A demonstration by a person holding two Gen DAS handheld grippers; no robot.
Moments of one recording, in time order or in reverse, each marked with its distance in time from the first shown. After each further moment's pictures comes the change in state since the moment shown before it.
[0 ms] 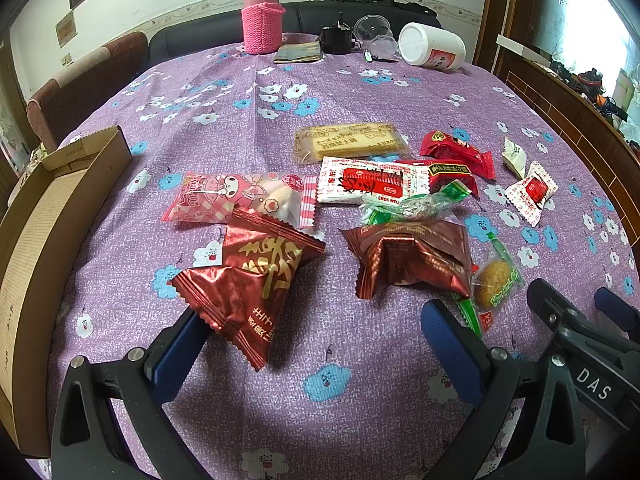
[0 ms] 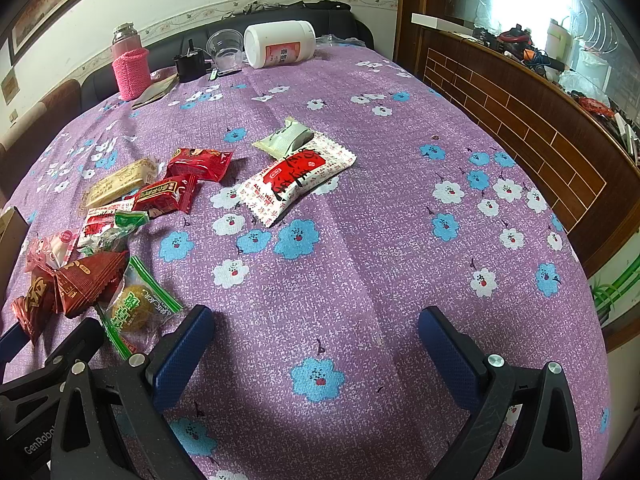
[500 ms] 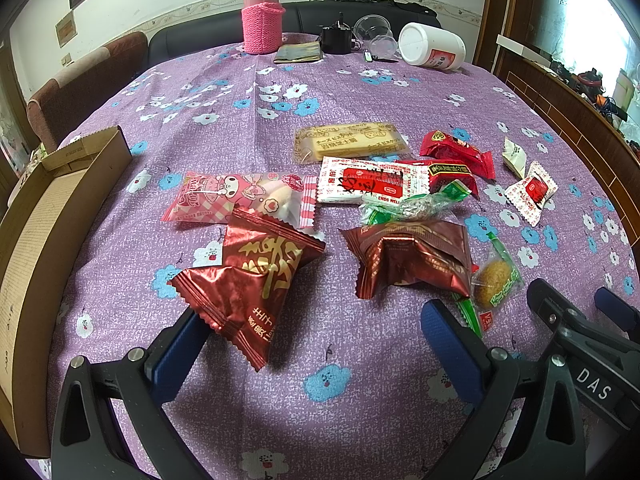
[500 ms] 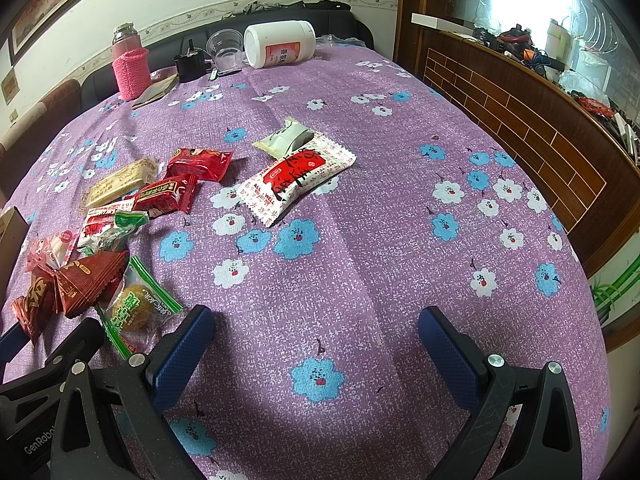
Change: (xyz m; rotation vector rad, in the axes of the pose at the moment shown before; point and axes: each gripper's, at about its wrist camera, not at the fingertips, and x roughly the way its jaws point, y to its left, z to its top) left arm -0.003 0.000 0.002 0.000 0.000 0.000; right arm 0.000 0.000 0.000 0.000 0.000 0.000
